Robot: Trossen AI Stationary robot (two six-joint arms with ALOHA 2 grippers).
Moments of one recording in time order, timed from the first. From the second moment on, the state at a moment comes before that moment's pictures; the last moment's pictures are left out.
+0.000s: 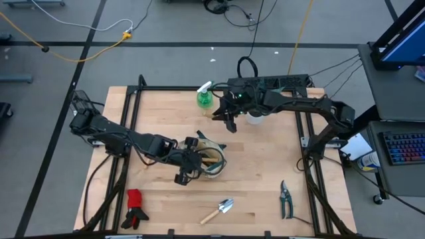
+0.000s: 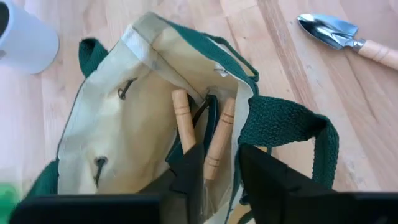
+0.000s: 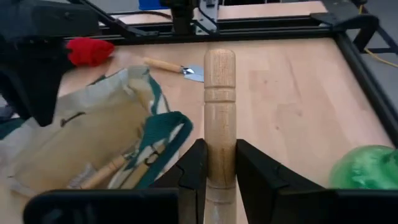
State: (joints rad) left arm -0.30 1.54 1.22 -0.64 -0.19 0.08; right arm -0.34 1.62 1.24 -0.16 -0.42 -0.14
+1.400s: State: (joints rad) left arm -0.43 1.49 1.22 -0.69 -0.40 0.09; right arm -0.04 1.68 1.21 0.21 -0.38 0.12
